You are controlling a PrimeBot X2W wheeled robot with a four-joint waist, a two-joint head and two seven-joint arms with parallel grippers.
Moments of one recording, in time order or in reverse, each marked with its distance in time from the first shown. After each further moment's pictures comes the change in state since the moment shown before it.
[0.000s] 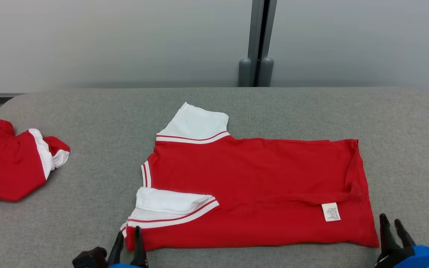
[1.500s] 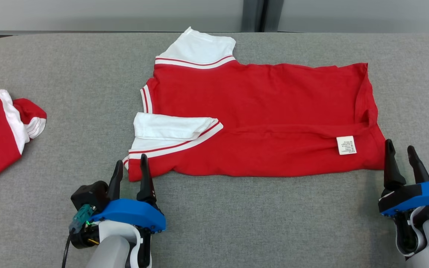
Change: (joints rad) left arm -0.268 0.002 -0.042 -0.062 0.004 0.051 0.000; right arm -0.245 -0.023 -0.056 -0.081 -0.115 0.000 0.001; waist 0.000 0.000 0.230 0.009
